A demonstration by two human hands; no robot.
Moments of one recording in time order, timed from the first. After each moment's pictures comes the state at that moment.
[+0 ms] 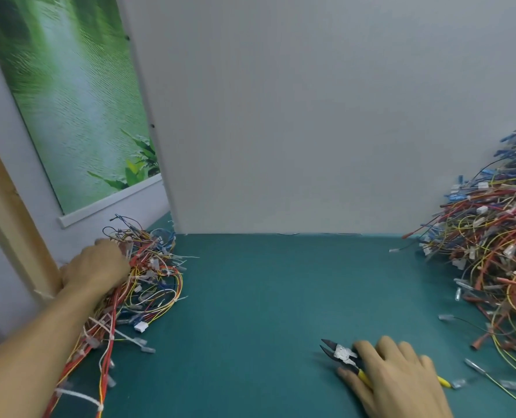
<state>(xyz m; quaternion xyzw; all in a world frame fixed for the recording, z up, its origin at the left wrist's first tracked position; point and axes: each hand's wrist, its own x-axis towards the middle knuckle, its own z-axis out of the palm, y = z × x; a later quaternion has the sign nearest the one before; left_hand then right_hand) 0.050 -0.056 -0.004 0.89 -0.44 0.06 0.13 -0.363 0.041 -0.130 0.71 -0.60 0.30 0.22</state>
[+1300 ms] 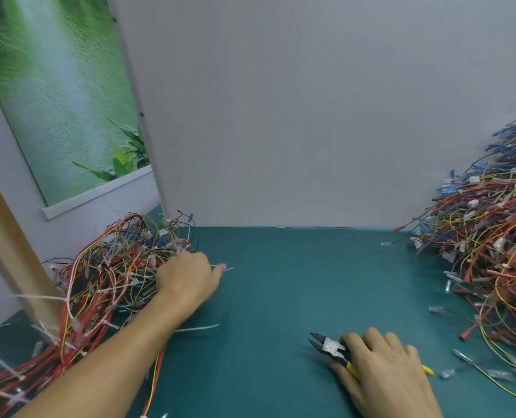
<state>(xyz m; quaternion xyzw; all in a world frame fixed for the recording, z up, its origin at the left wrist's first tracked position) -0.082 -0.061 -0.048 0.77 -0.62 0.12 0.06 -0.360 0.046 -0.127 0.73 -0.61 0.23 0.20</state>
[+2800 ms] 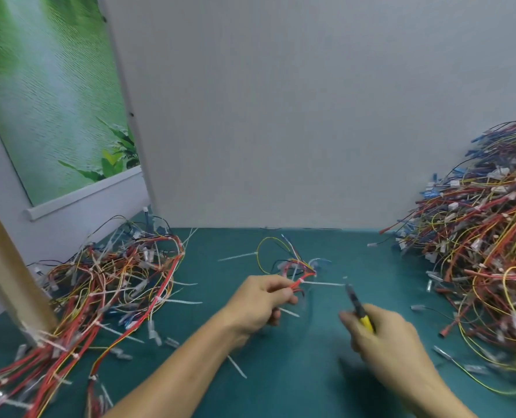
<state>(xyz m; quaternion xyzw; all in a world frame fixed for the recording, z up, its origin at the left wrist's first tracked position) -0.186 -0.024 -0.069 0.49 -0.59 -0.52 0.38 -0.377 0.045 -0.074 0.56 -0.71 0.35 -0.26</state>
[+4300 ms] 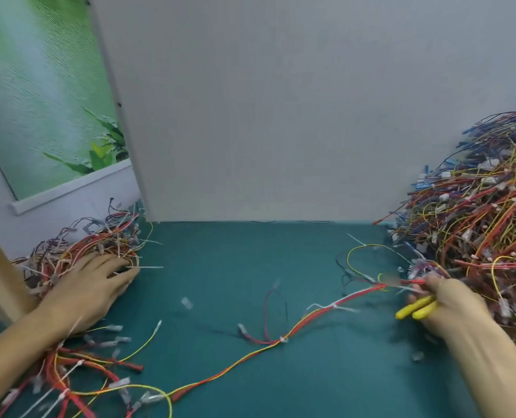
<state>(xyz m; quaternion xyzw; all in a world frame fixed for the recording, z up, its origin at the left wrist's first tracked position) 0.056 -0.034 -0.064 0.60 -0.76 0.26 -0.01 -0.464 -0.015 -0.064 0.09 -0.56 0.68 -0.47</state>
